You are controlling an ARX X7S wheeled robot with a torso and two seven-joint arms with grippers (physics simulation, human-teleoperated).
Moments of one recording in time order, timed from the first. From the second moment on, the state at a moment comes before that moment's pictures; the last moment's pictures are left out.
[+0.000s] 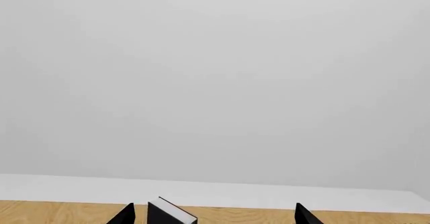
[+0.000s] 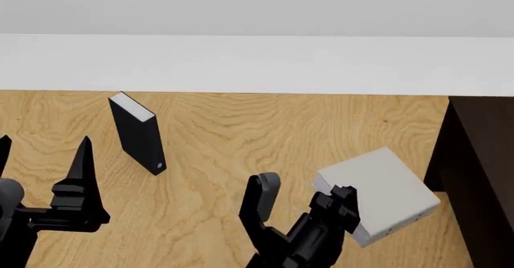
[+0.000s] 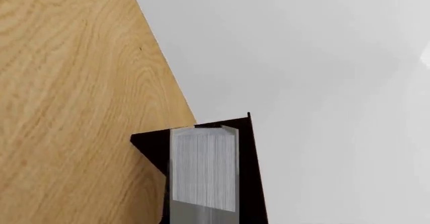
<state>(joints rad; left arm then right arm) -0.27 -0.37 0.16 0.47 -0.52 -0.40 -0.31 1.06 0.00 -1.50 0.87 0.70 0.97 1.04</state>
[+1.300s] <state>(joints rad) -0.28 -0.37 0.19 0.43 -0.50 -0.38 -0.32 1.05 0.00 -1.47 1.04 0.60 0.94 0.94</state>
